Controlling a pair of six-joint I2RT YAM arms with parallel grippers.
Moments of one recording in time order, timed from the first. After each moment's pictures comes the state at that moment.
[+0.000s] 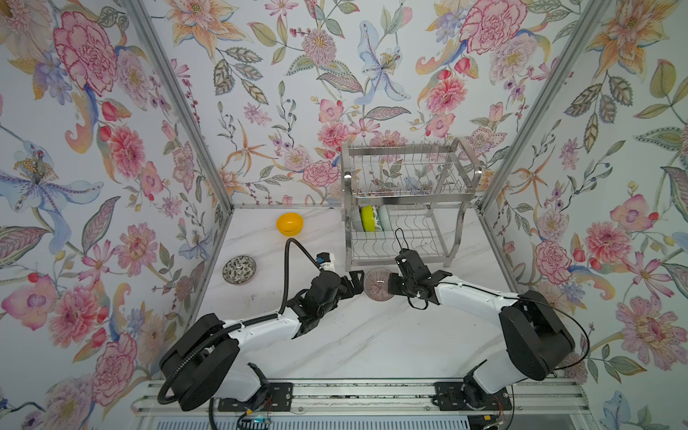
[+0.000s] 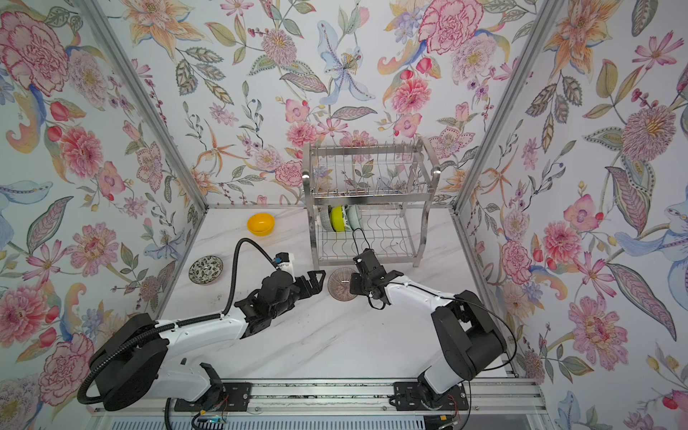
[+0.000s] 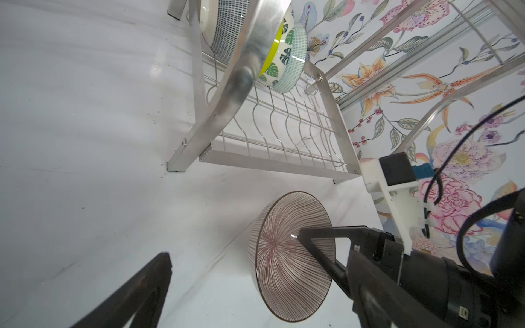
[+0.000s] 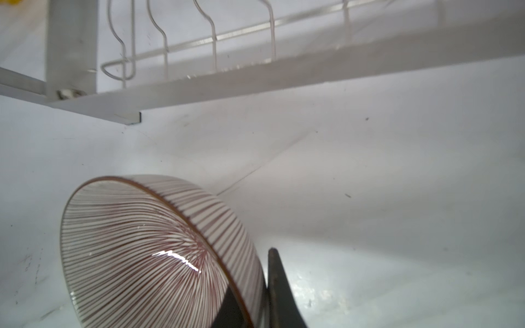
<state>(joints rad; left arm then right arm) -0.81 1.39 0.62 0.36 -0.19 -0.86 0.60 1.50 0.85 -0.27 0.07 0.58</state>
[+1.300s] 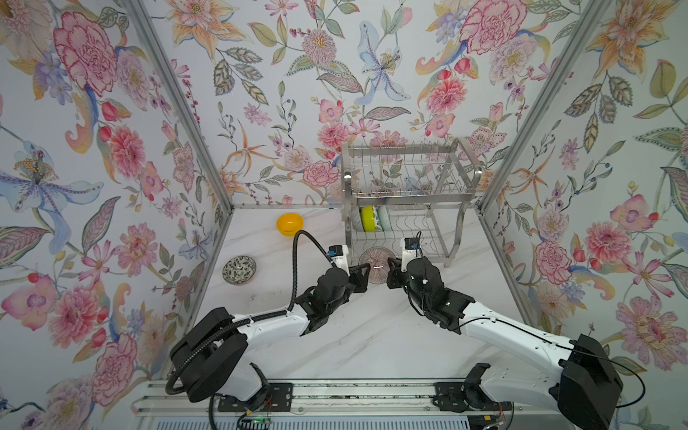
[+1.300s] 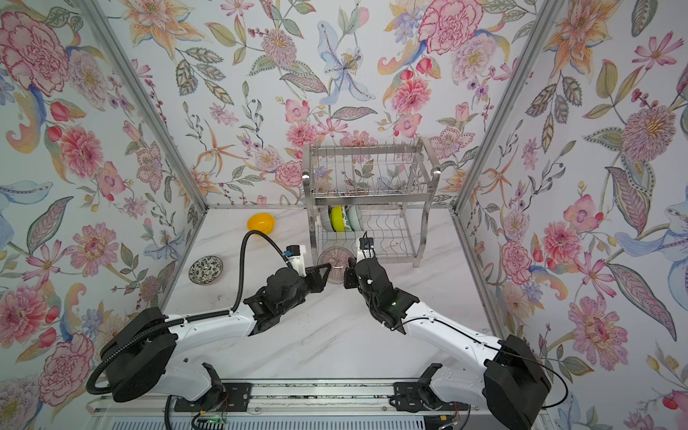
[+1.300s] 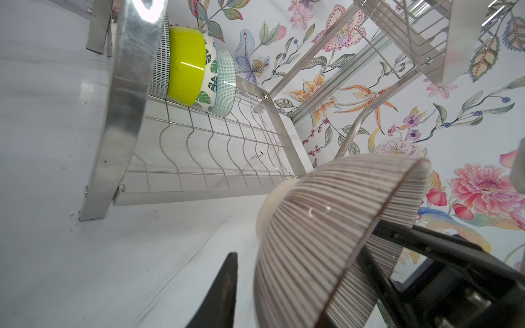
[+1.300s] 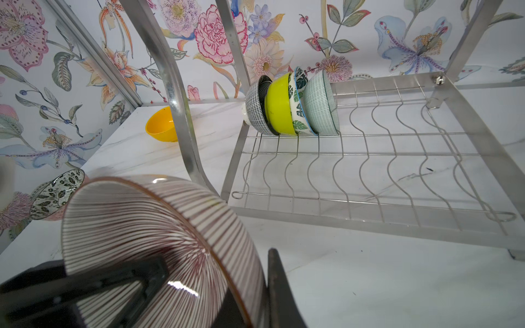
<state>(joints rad) -0.87 1.46 0.70 0.50 -0.19 -0.79 0.80 1.21 0.75 0.07 0.37 0.41</state>
